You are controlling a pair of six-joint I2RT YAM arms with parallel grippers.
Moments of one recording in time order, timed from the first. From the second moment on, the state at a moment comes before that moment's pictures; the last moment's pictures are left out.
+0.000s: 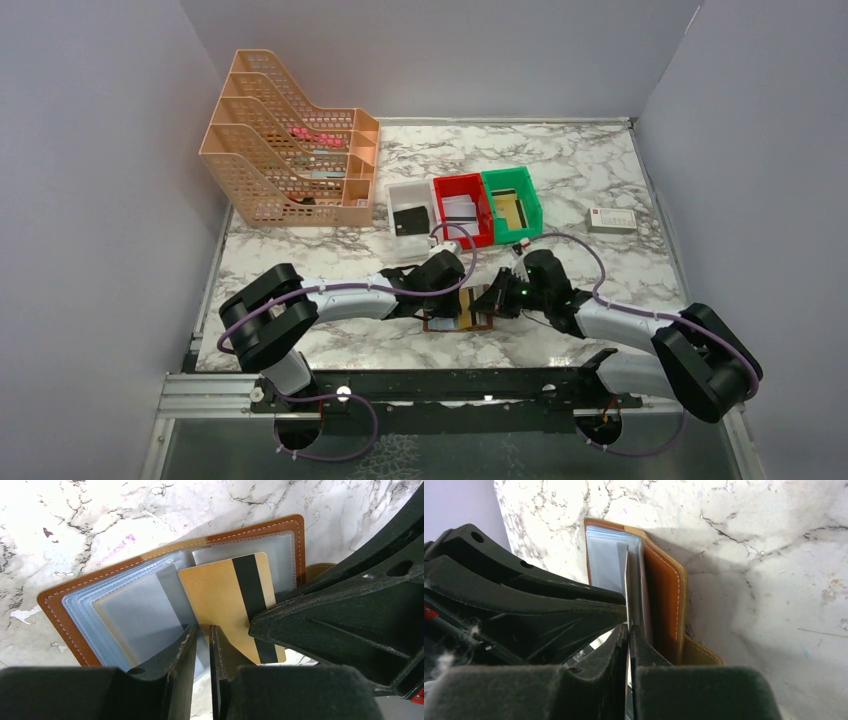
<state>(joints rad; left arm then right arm) -1.03 1.60 0.81 -0.10 -0.05 -0.83 0.59 1.23 0.30 0.28 -0.41 0.93</state>
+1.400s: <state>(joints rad) -0.60 1.26 0.92 -0.47 -0.12 -0.45 0.55 1.20 0.61 0.34 0.30 -0.33</state>
